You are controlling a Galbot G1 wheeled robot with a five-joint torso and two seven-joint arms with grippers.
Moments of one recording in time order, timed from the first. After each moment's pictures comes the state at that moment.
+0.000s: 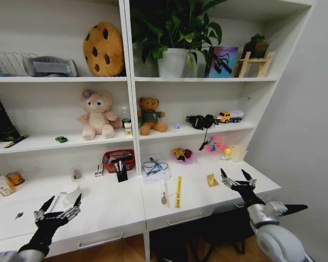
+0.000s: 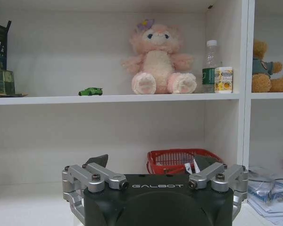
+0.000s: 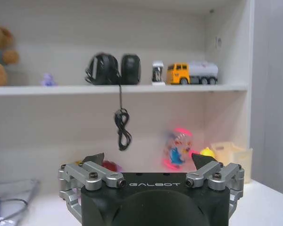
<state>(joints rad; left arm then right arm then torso) 1.96 -1.41 -1.09 -2.41 -0.49 0.12 0.14 -1.48 0.94 0.73 2.02 0.69 -0.15 0.22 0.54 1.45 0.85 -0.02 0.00</state>
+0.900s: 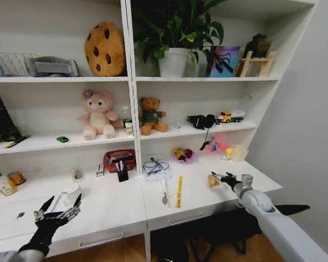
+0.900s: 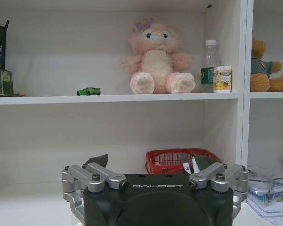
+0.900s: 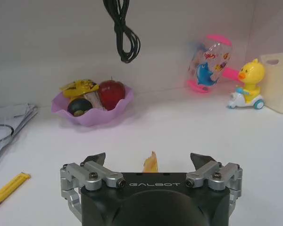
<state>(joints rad) 1.96 -1.41 -1.09 -2.41 -0.49 0.12 0.14 -0.99 0.84 0.35 1.47 0.82 -0.34 0.05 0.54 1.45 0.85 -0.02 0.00</state>
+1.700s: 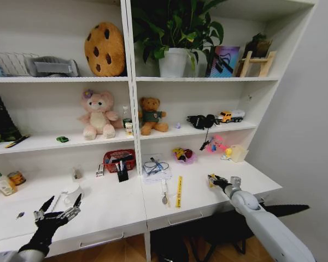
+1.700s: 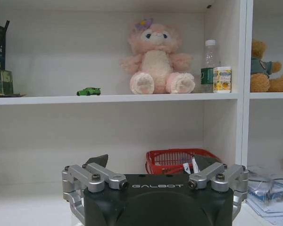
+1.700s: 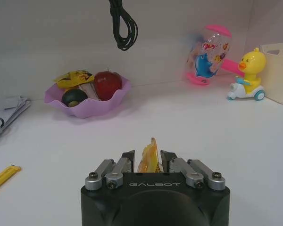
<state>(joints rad) 1.96 -1.41 -1.09 -2.41 -0.49 0.12 0.14 -0.96 0.87 0.31 1.41 0.80 -0.30 0.05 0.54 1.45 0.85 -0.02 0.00</state>
